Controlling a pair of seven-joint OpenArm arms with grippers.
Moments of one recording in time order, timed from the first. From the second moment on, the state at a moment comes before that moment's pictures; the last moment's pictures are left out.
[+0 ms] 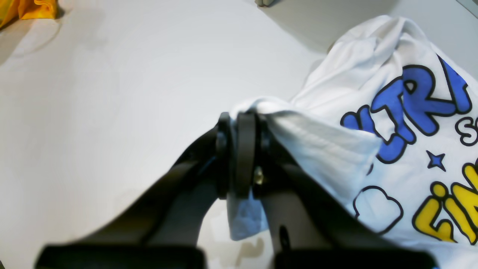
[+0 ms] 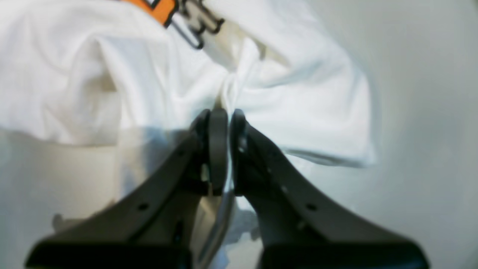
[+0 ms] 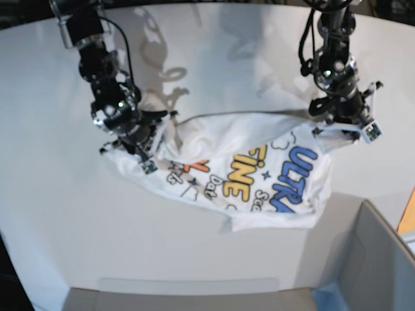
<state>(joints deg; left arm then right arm) 13.3 -14.7 0.2 116.2 -1.0 46.0 47.3 5.4 14.6 -20.2 99.8 6.8 5.3 -60.5</state>
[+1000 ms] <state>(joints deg) 14.5 -14.6 0.2 116.2 -1.0 46.0 47.1 2.7 14.4 -20.5 104.2 6.7 5.5 -60.8</state>
